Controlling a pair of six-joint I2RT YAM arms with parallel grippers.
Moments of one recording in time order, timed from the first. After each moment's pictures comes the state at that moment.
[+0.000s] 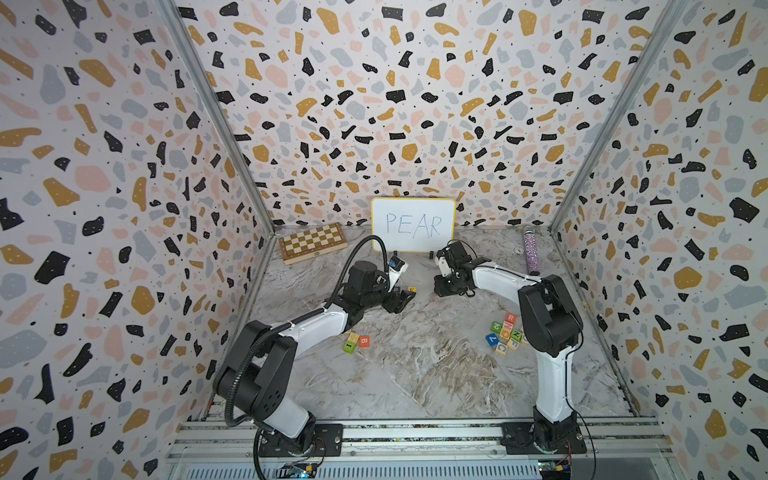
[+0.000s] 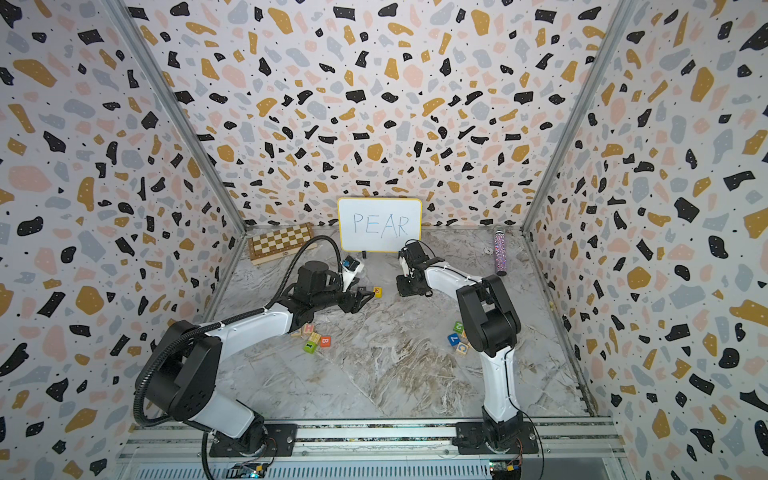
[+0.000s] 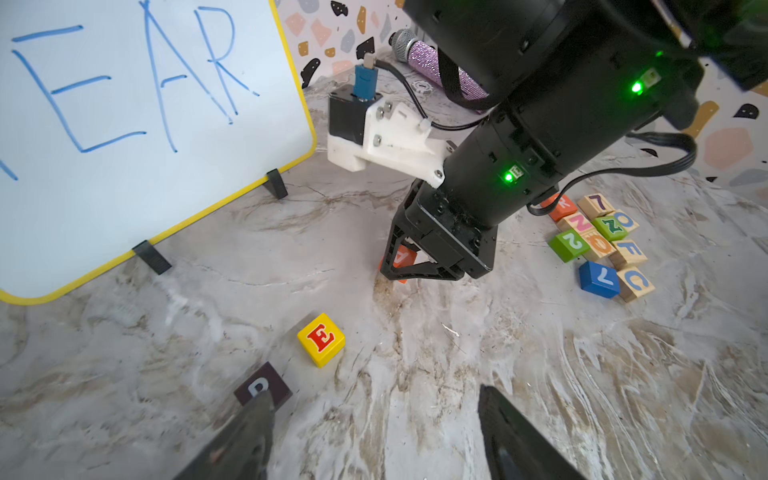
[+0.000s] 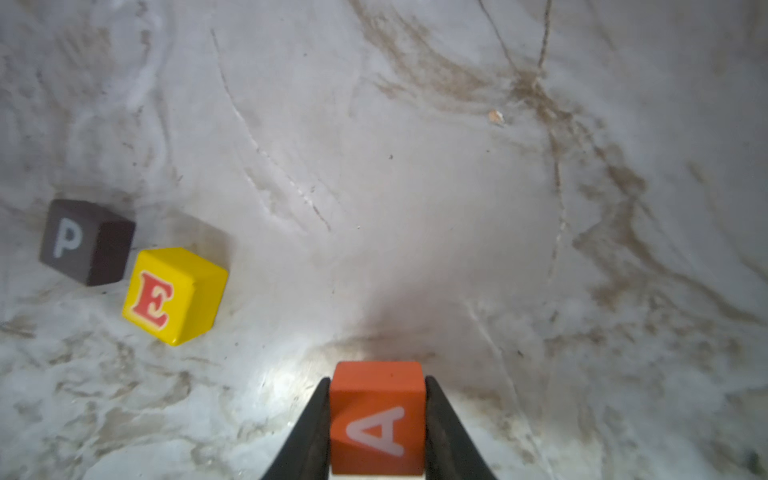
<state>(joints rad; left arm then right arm) -0.49 1.56 0.86 0.19 0.39 0.09 0.48 2.10 1.50 -0.50 -0.12 0.19</state>
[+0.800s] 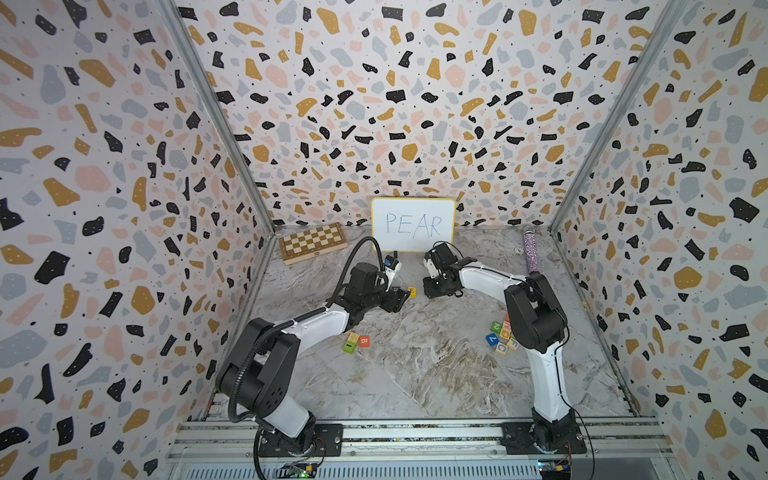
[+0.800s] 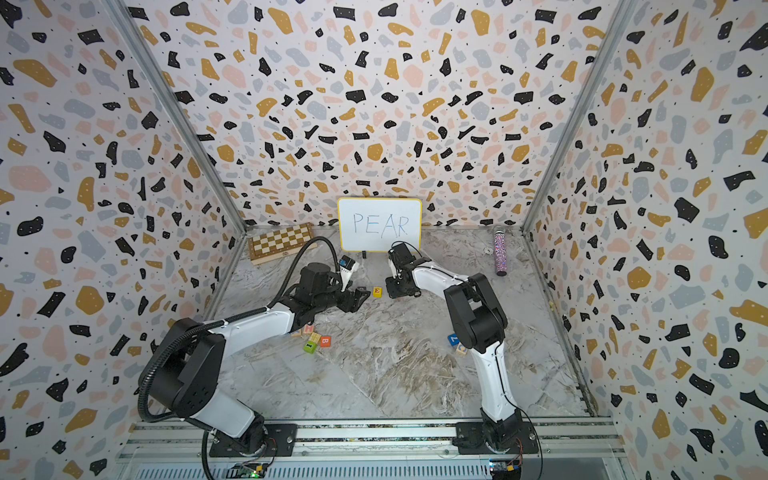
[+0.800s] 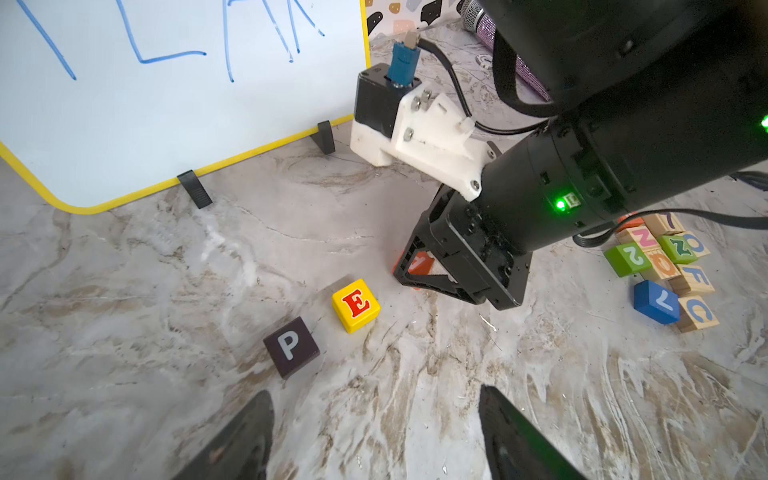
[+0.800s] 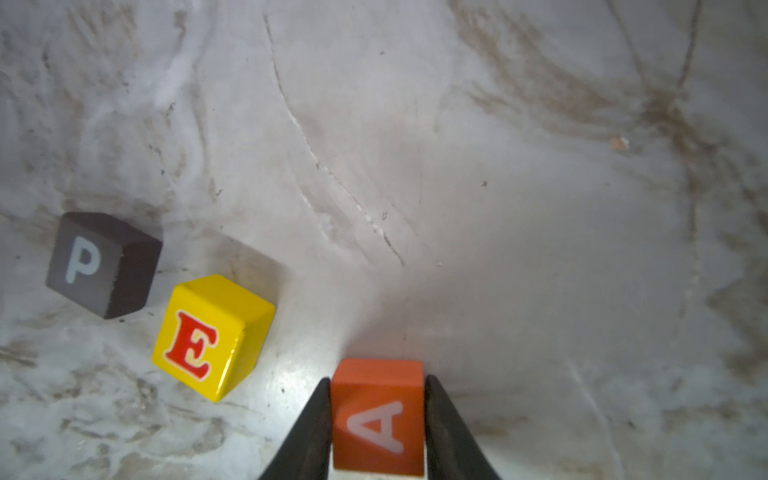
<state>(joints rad) -0.48 1.57 0.86 0.15 0.27 0.00 0.55 2.16 1.57 -0.52 -0.10 0.22</state>
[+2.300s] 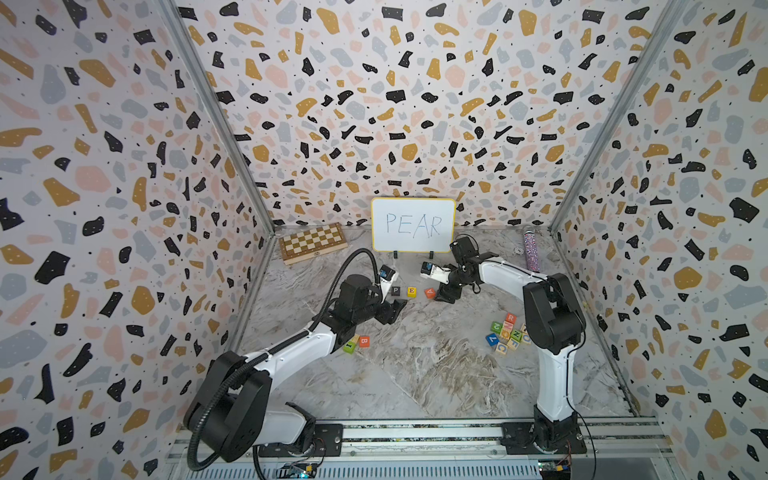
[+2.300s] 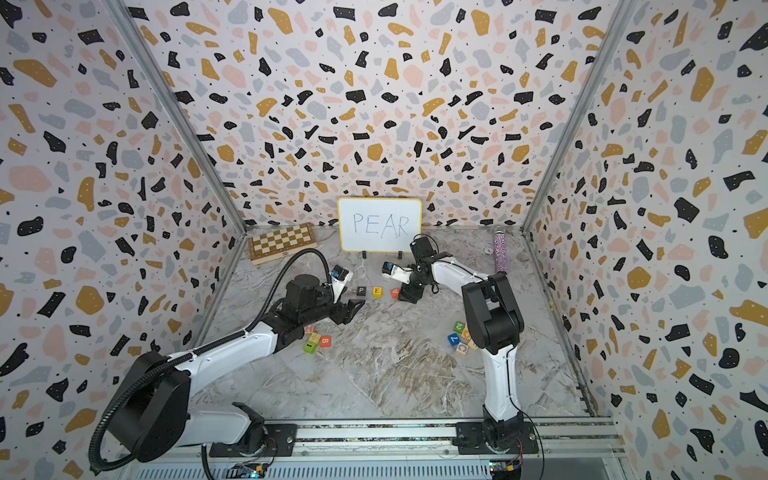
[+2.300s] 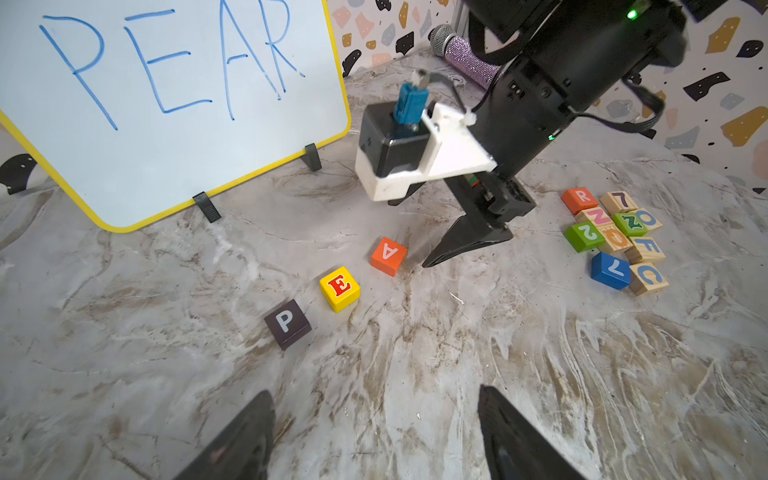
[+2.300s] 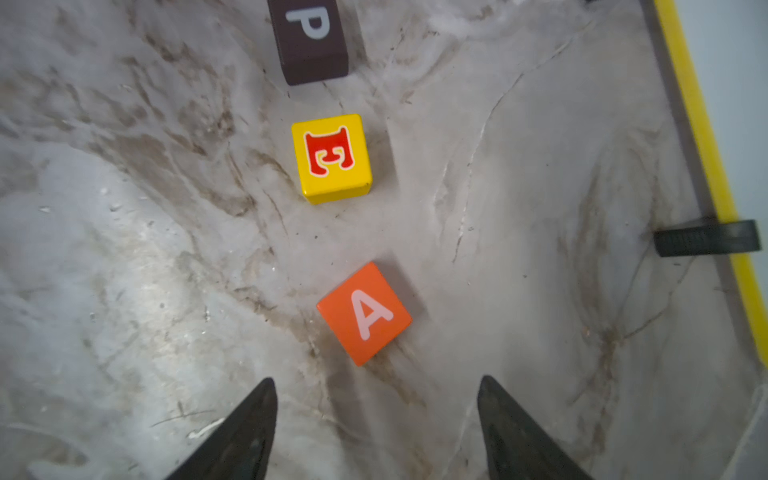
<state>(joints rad) -0.52 1.35 0.71 0.14 0.25 0.06 0.43 2.10 1.53 -0.56 -0.35 -0.90</state>
